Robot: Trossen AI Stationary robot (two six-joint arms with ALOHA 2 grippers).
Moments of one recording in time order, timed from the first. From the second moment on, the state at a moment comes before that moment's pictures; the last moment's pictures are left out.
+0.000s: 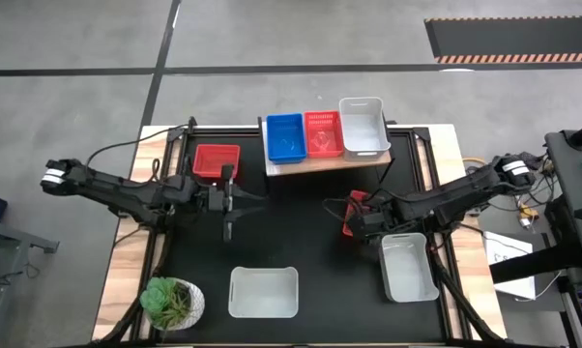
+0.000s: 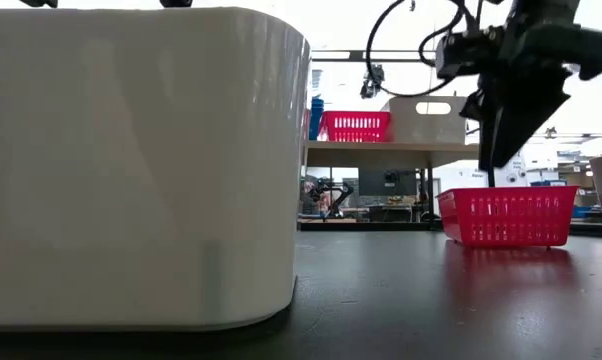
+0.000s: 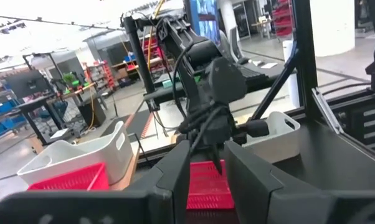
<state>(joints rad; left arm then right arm) -0.17 0.93 0.63 0.36 -0.17 0.29 0.25 1.38 0.89 -0.76 0.11 0.39</state>
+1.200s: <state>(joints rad) -0.17 0.95 0.63 0.36 -0.17 0.29 0.34 1.58 1.55 -0.99 0.14 -0.04</state>
